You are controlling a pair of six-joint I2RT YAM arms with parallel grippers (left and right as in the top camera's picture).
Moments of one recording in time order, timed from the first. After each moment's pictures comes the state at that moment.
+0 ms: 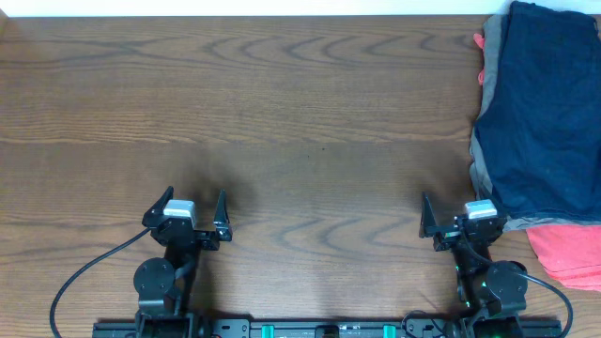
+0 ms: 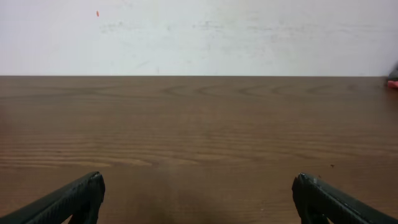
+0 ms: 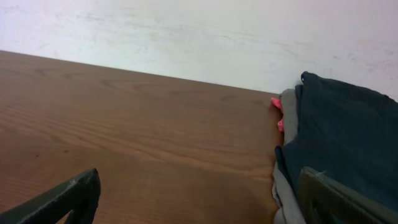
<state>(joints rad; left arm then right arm) 0.00 0.04 0.02 -0.10 0.13 -0.04 0.13 0.02 0.01 -0.07 -0.01 -0.08</state>
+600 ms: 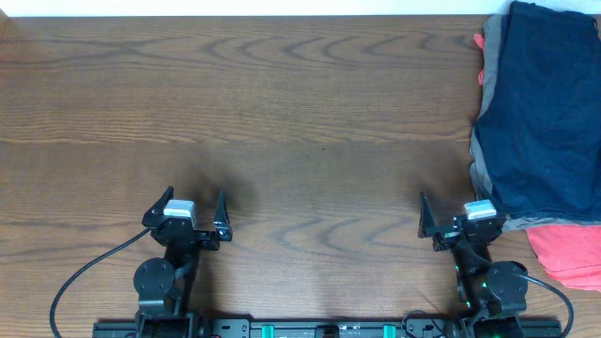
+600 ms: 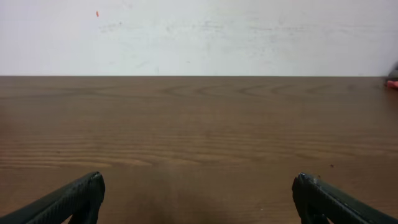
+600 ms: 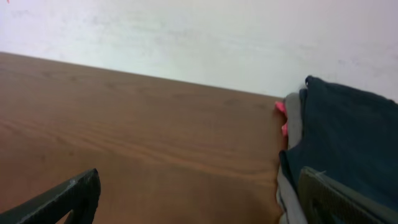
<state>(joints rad) 0.00 0.04 0.02 -0.09 0.13 -0.04 0.13 0.02 0.01 -0.04 -0.03 -0.08</state>
